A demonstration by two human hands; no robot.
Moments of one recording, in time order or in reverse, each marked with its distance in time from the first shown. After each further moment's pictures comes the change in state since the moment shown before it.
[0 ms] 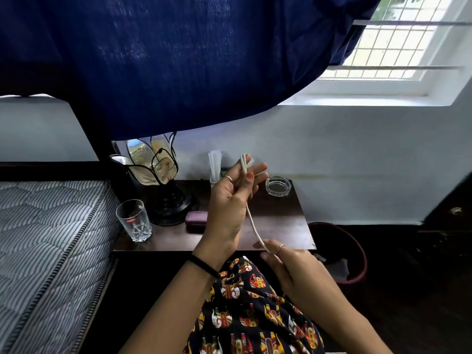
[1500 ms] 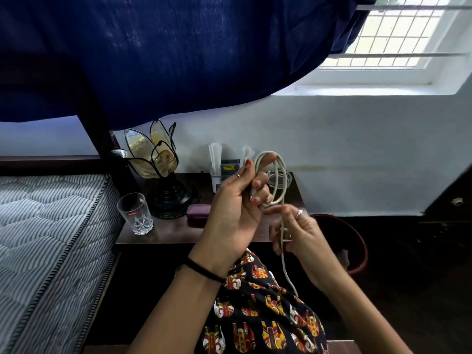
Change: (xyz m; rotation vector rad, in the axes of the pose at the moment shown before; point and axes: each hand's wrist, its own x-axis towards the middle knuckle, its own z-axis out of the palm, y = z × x) left_hand -0.011 0.009 0.003 -0.466 -0.161 -0.287; right_hand 0.032 0.012 0.001 1.114 0.058 0.194
